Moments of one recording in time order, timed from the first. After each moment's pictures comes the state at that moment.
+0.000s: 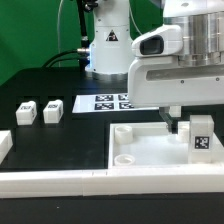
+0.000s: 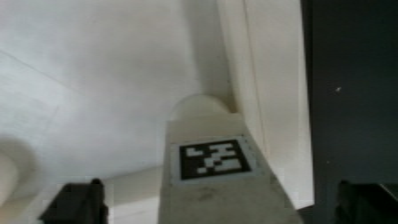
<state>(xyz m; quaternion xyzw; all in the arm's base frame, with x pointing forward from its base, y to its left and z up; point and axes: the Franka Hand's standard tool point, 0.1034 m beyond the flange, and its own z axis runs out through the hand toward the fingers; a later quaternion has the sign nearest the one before) 0.619 0.117 0.070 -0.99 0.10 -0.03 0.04</state>
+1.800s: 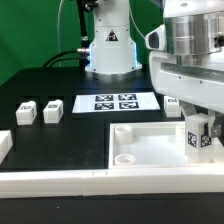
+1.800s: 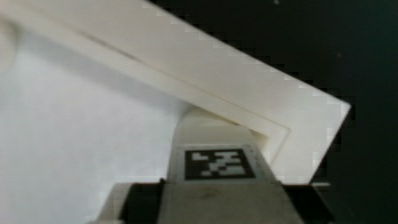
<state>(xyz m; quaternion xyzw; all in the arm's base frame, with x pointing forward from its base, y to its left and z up) 0.618 0.121 0.069 -0.81 0.59 -0.01 0.07</state>
